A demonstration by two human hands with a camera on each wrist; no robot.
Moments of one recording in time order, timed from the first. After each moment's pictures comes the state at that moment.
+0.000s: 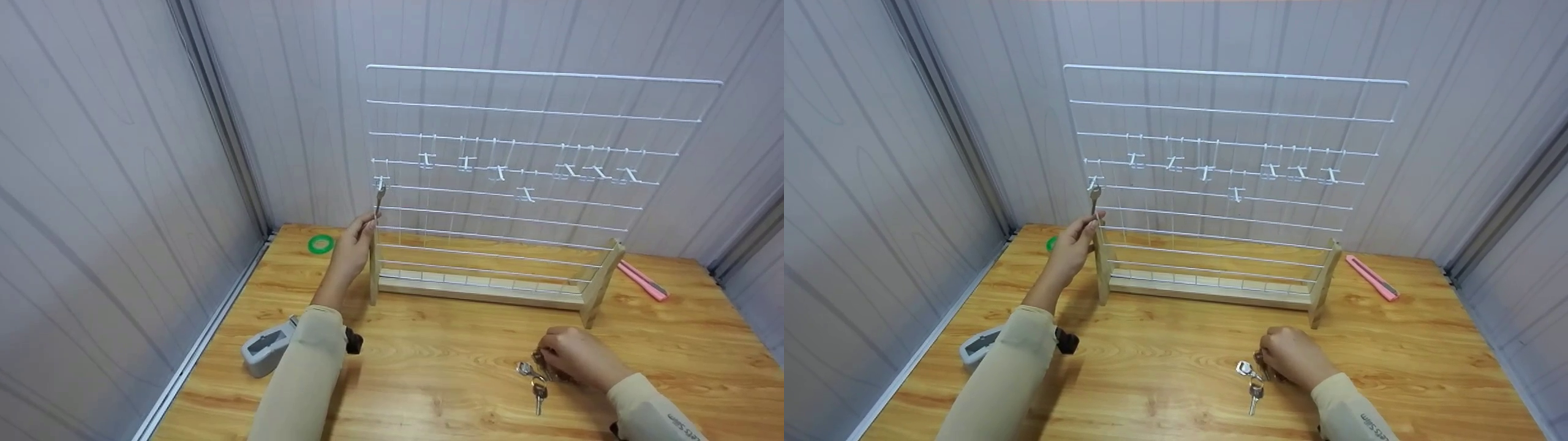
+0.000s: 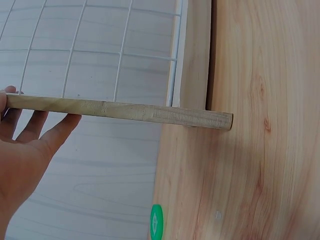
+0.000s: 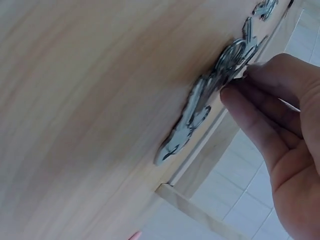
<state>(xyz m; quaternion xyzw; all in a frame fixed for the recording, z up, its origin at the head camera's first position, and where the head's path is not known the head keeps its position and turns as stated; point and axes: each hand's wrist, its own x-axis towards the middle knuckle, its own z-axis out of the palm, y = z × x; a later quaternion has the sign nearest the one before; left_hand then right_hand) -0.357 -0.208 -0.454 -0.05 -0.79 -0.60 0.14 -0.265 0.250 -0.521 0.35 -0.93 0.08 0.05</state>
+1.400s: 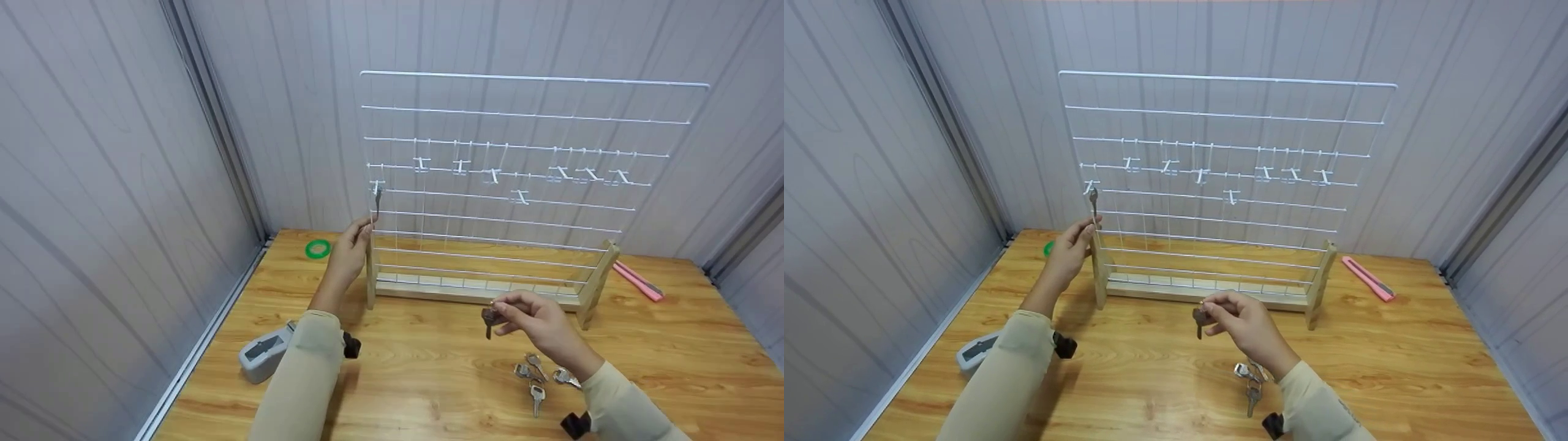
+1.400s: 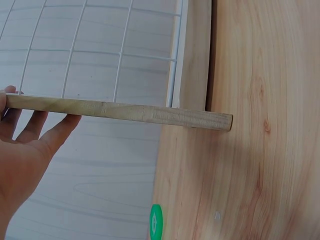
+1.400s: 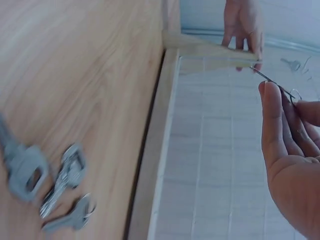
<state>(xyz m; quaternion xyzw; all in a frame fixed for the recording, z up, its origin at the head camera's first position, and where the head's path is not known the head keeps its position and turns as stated) -0.357 -0.208 -0.455 -0.05 -0.79 -0.60 0.14 -0.250 0.170 -0.451 0.23 -0.75 0.61 -0.07</state>
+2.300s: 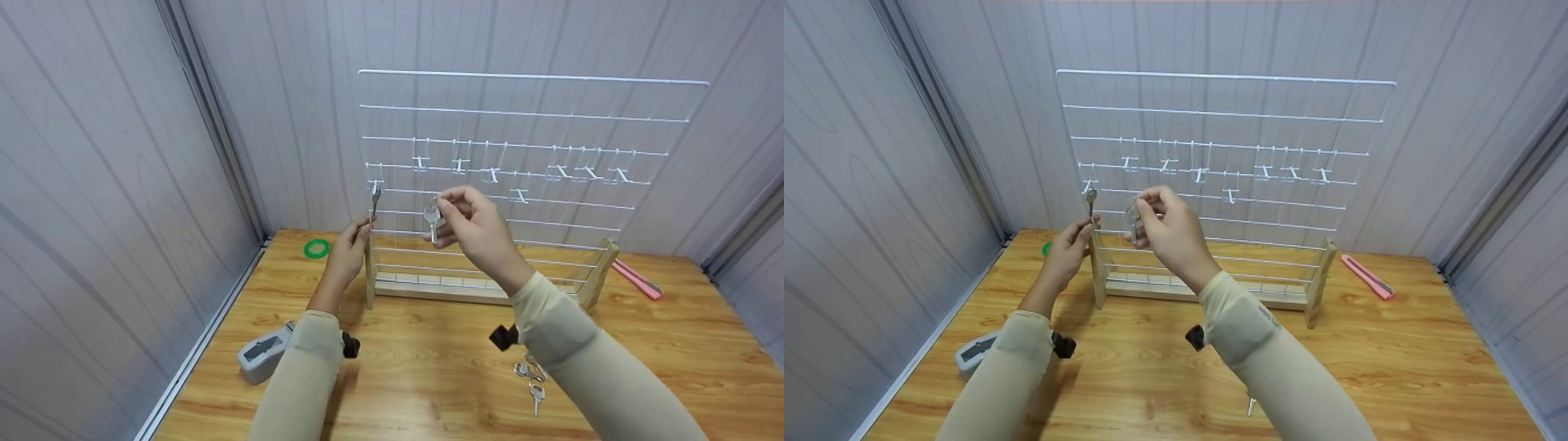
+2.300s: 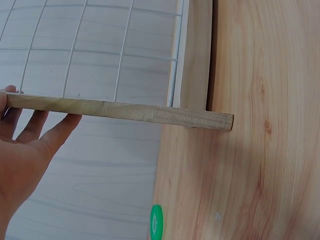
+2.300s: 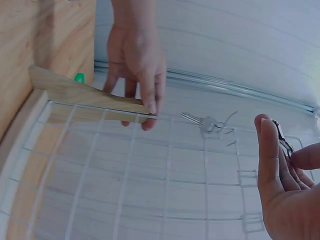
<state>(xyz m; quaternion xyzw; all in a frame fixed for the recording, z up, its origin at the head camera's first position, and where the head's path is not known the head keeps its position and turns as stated) -0.358 -0.208 -0.455 -0.05 -0.78 -0.61 0.14 -0.284 0.047 -0.313 0.23 -0.74 0.63 0.04</state>
